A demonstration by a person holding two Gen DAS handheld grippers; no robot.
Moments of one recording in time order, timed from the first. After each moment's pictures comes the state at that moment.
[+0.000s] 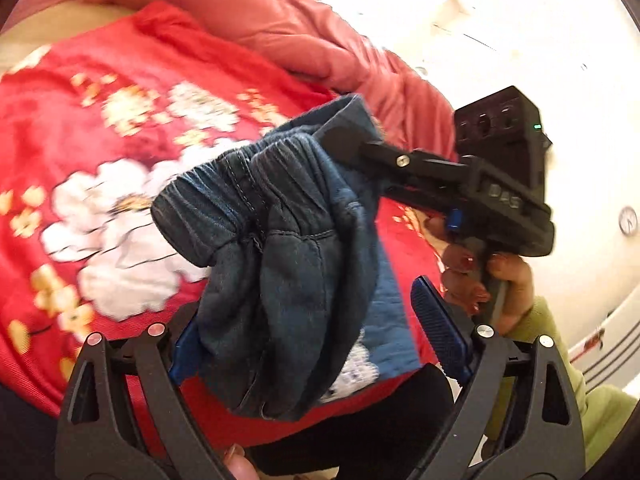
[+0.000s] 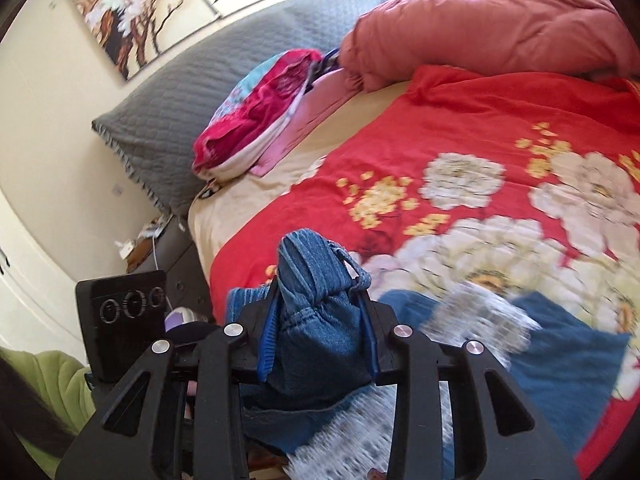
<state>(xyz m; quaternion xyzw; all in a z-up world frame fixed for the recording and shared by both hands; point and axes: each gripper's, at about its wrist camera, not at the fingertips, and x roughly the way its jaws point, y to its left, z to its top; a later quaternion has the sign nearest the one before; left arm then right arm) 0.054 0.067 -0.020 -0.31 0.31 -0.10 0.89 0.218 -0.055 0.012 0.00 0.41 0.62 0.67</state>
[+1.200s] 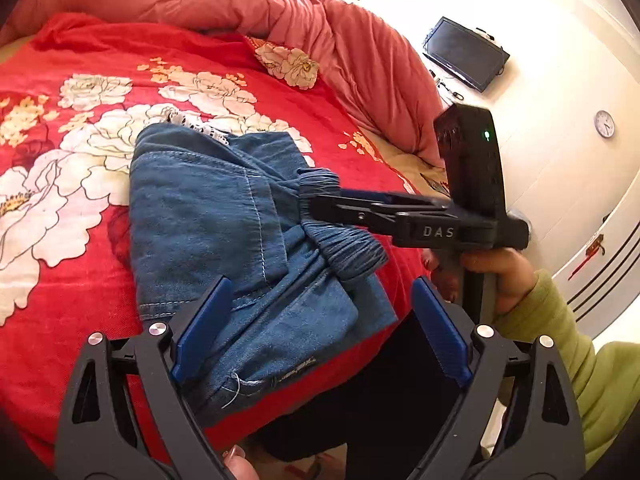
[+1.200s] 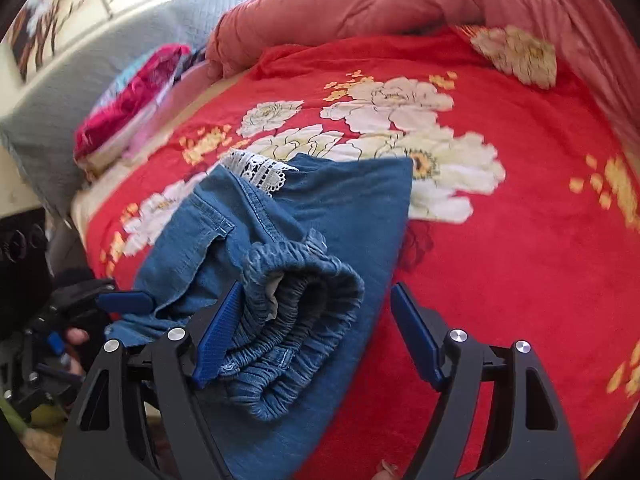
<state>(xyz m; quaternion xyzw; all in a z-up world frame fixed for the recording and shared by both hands) 0.086 -0.009 -0.043 -0.21 0.36 -0.20 0.89 0.222 -0.188 -0.057 -0.05 0.44 0.43 0.79</state>
